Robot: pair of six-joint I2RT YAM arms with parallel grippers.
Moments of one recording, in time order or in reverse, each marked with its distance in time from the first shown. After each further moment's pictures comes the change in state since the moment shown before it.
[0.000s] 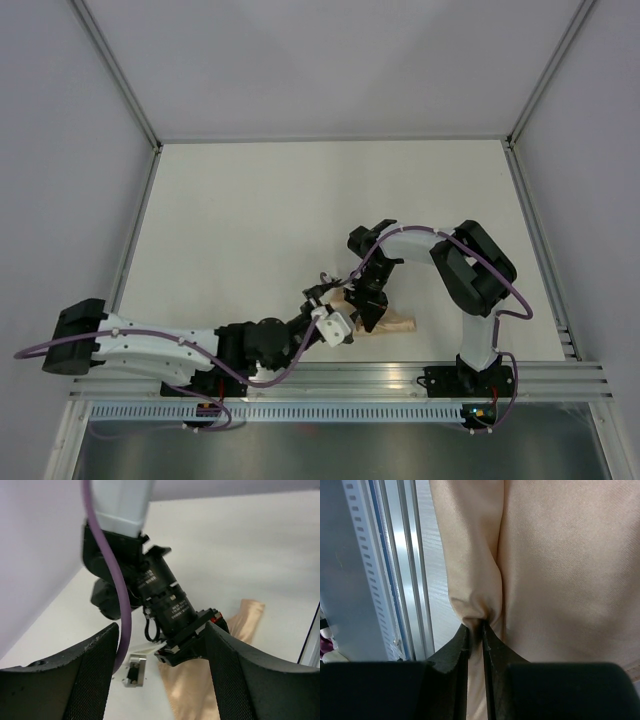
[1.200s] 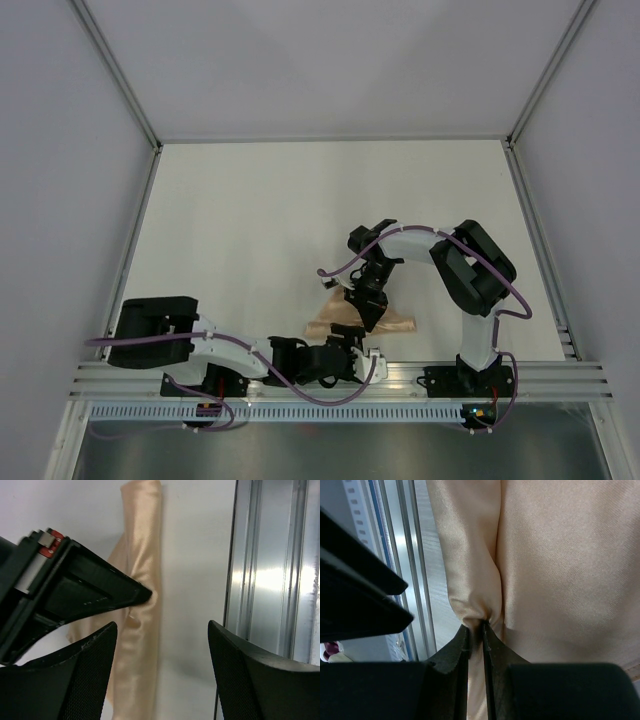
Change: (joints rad) left arm -0.029 0.361 0.004 -0.123 0.224 -0.024; right arm -0.004 0.004 0.002 0.000 -0.002 0.021
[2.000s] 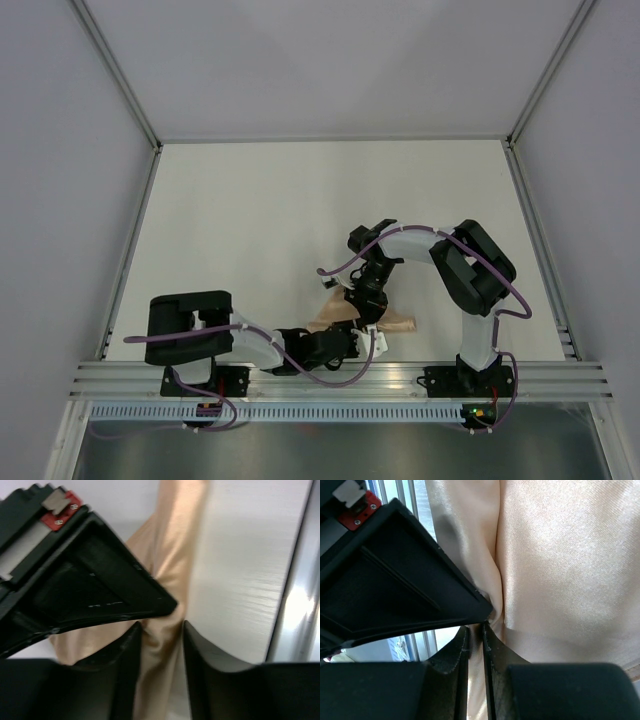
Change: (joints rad) left arm 0.126 0.206 -0.032 0.269 0.053 -0.117; right arm -0.001 0.002 0.001 0.000 0.000 0.008
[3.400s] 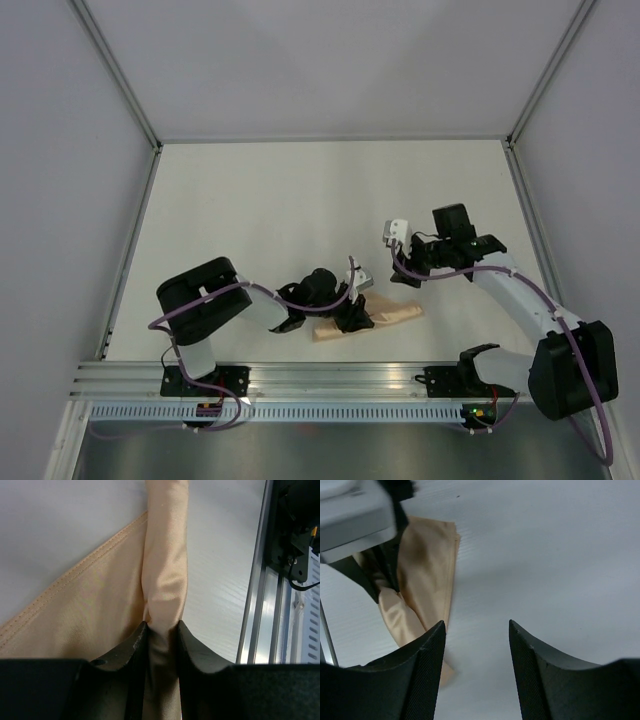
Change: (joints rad) left arm 0.405 0.101 0.068 0.055 0.708 -0.512; right arm -0.420 -0.720 -0.303 0.436 0.008 0.011
